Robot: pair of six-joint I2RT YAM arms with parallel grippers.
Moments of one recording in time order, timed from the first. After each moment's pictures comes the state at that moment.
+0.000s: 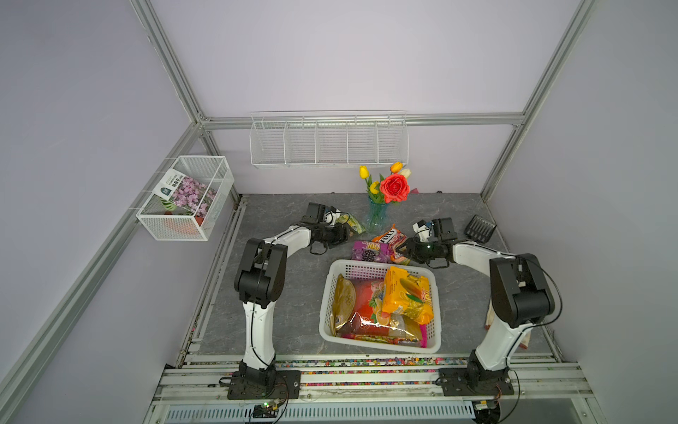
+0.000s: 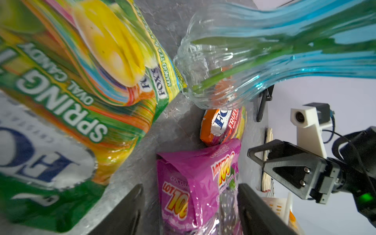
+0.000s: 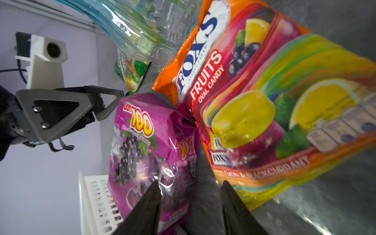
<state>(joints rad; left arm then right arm) -0.37 2.11 1.47 -0.21 0.73 -0.52 0.16 1.84 1.06 -0.15 -0.69 0.51</state>
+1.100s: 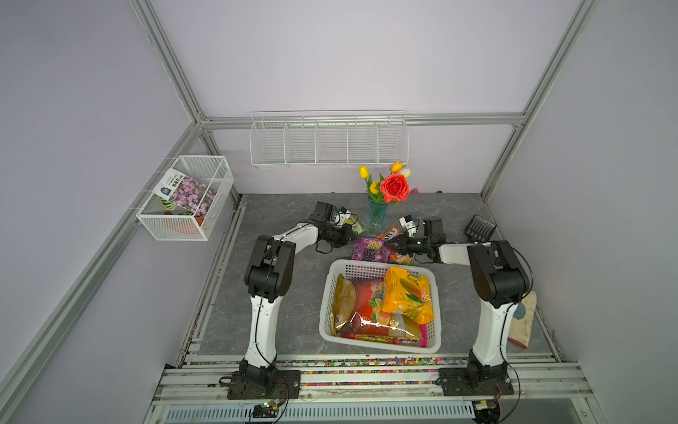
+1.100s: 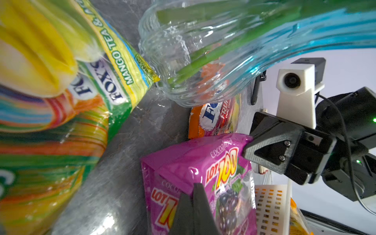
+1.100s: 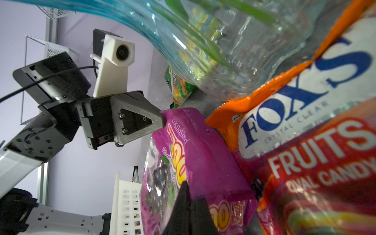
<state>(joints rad) -0.40 2.20 1.58 -0.27 0.81 -0.43 0.20 2.04 1.10 0.28 -0.95 0.67</state>
